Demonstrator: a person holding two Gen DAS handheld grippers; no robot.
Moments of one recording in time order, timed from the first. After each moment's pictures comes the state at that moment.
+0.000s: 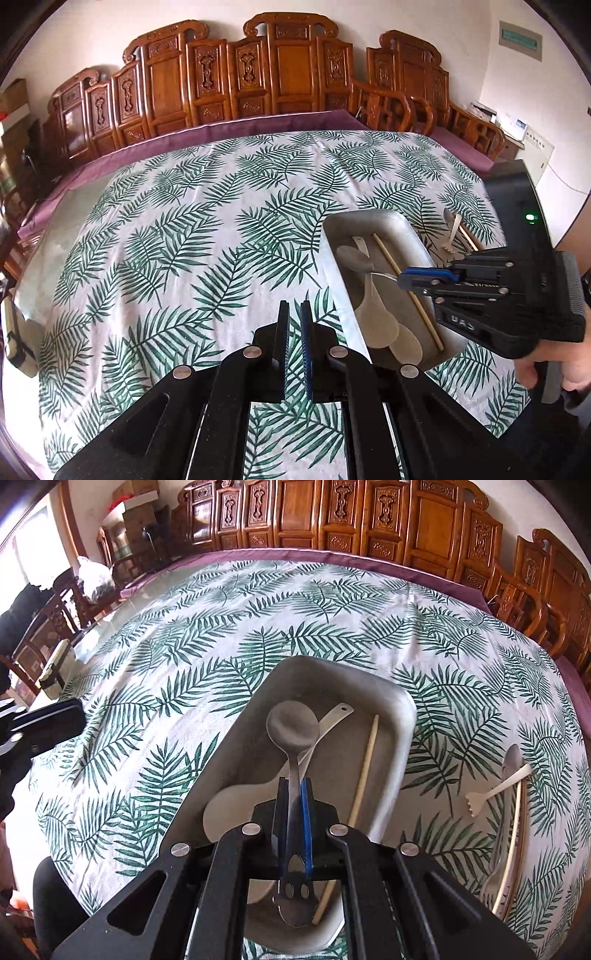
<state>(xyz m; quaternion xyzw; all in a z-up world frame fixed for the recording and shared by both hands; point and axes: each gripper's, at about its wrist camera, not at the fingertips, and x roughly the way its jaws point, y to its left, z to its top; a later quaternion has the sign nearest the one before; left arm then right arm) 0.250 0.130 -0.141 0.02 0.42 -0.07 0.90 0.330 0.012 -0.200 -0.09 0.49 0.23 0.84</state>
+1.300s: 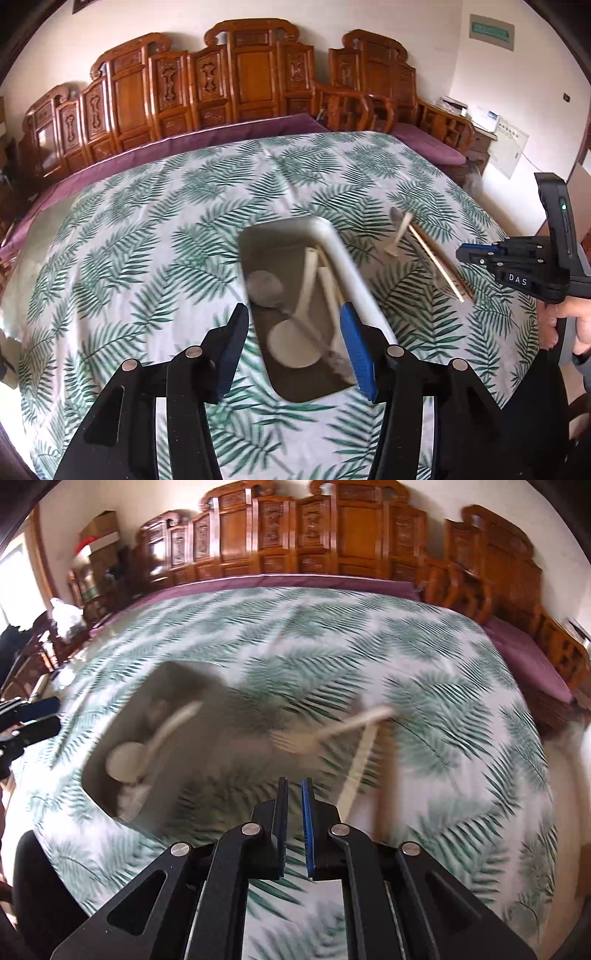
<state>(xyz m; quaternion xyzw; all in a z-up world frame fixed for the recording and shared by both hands) 0.248 0.042 -0.138 0.04 0.42 -0.12 0.90 0.303 -0.191 -0.185 -0.04 0.46 0.16 0.87</state>
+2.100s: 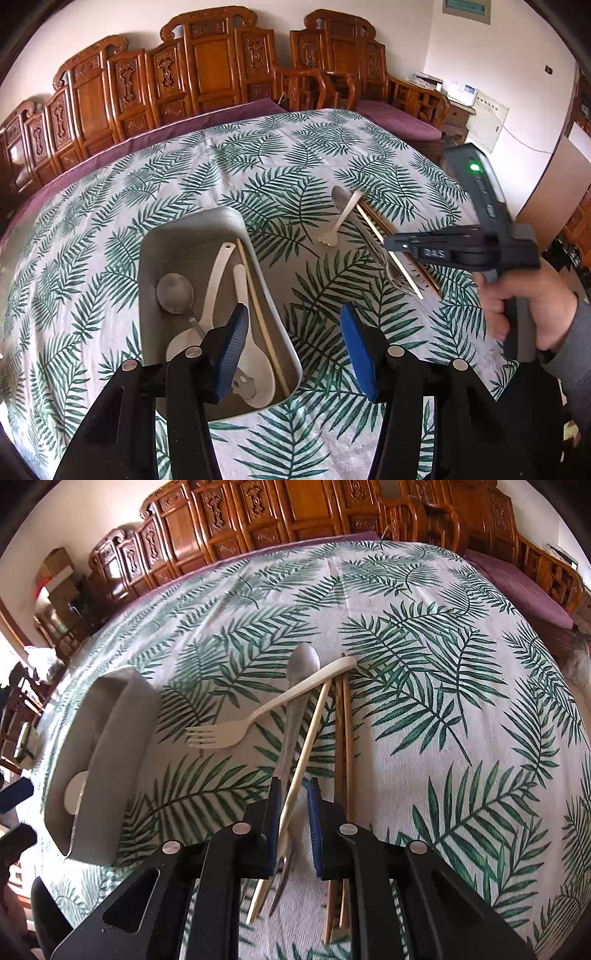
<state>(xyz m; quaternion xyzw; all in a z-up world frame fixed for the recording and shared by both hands) 0.254 -0.043 -0.162 0.06 0.44 -0.16 0.88 0.359 -0.222 -0.249 0.05 0.51 0.13 0.85</state>
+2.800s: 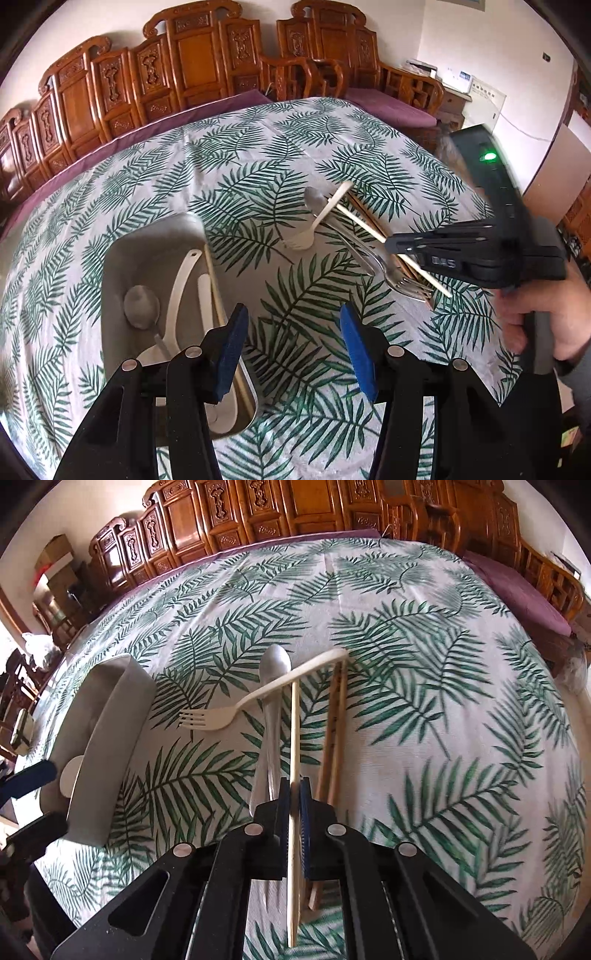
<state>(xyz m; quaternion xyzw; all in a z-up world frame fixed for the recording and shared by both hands) 0.275 -0.085 -0.176 0.08 0.45 -0.17 0.87 0.346 -0.238 -0.238 0.02 0.52 0.13 0.85</state>
